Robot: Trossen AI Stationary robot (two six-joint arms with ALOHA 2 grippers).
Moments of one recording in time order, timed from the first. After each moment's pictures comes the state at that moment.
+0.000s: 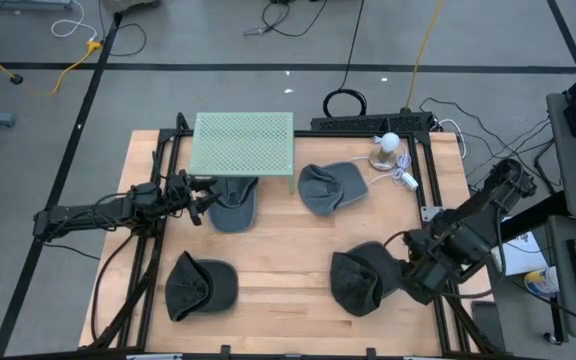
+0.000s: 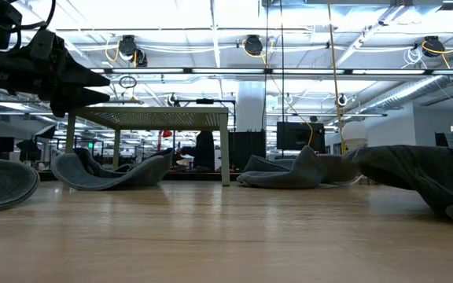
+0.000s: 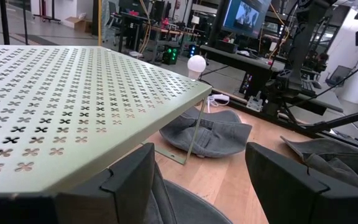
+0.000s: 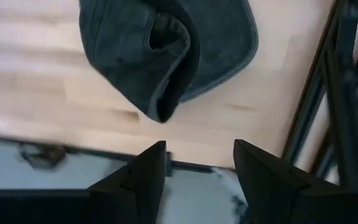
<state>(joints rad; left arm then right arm) 0.14 0.12 0.02 0.06 -0.23 -0.26 0.77 1.38 1.48 -1.49 -0.03 2.23</state>
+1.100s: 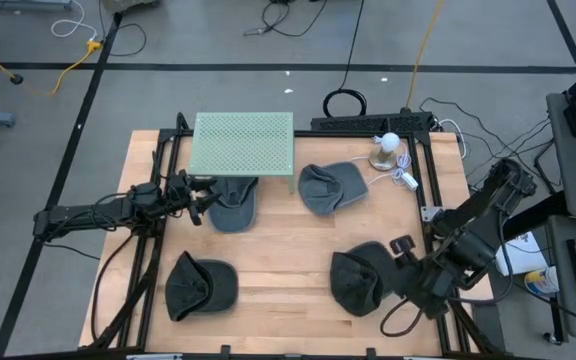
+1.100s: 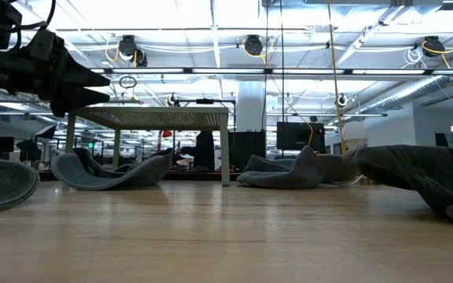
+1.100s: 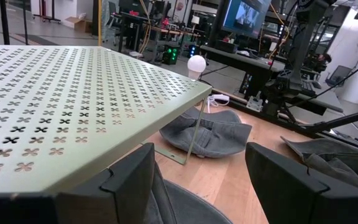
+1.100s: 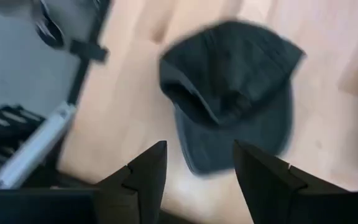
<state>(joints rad) 0.14 0.12 0.02 0.06 -0.23 -0.26 0.82 1.38 1.45 -1.34 0.08 0.46</state>
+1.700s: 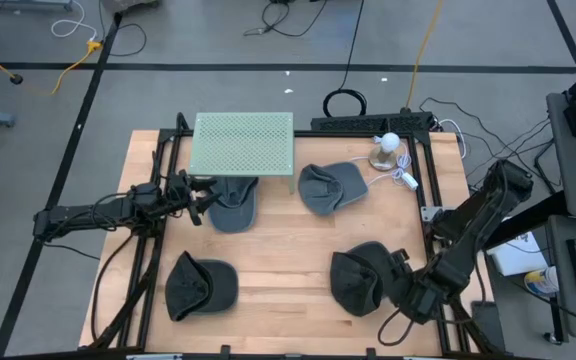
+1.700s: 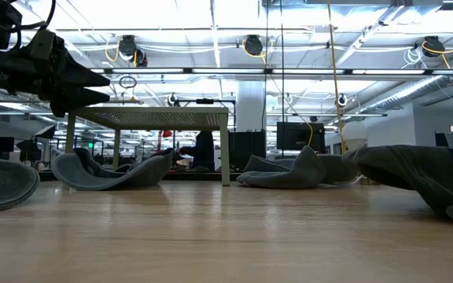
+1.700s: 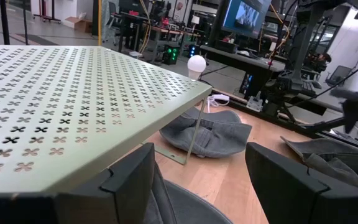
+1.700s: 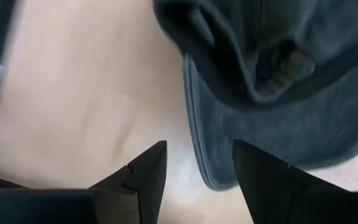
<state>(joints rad) 0.14 0.12 0.02 0.06 -0.23 -0.26 0.92 1.38 0.97 -1.01 0.08 0.53</state>
